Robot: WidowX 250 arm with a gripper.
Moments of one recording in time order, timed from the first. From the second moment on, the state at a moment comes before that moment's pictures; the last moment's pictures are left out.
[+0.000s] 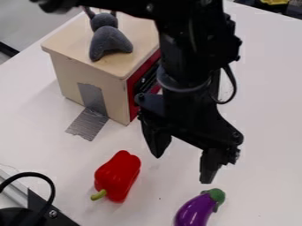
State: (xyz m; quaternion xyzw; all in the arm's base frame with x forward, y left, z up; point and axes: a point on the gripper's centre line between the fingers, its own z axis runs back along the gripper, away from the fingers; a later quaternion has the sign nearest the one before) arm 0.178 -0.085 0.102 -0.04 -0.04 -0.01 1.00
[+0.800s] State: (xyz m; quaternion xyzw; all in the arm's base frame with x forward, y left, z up) arm 0.272 -0.031 0.085 -0.04 -0.04 0.05 1.00
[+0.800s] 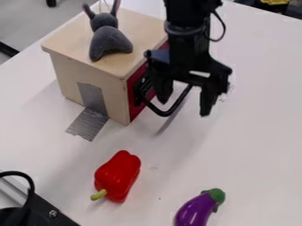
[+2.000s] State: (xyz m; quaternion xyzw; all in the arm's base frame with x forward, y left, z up) arm 0.314 -0.018 0.009 0.04 0.01 -0.01 1.00
